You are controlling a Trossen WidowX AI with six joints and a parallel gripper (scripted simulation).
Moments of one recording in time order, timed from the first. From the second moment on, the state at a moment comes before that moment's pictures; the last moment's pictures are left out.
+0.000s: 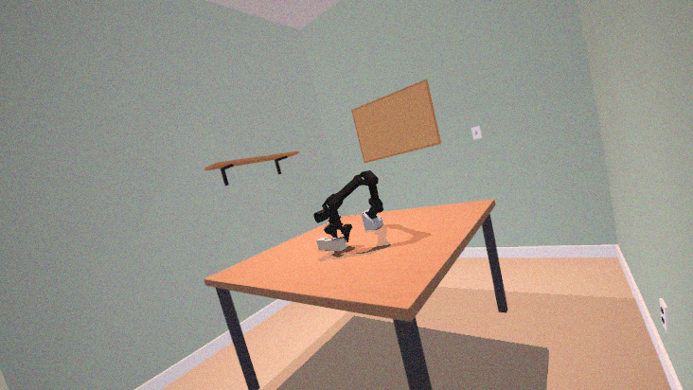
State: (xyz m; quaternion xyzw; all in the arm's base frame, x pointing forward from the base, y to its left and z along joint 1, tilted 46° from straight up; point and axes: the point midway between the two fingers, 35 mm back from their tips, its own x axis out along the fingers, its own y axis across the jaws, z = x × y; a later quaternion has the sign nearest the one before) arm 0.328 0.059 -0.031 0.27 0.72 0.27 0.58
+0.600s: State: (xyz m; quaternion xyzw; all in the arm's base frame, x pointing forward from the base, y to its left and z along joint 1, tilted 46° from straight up) arm 0.317 0.059 -0.031 0.27 0.72 0.27 0.58
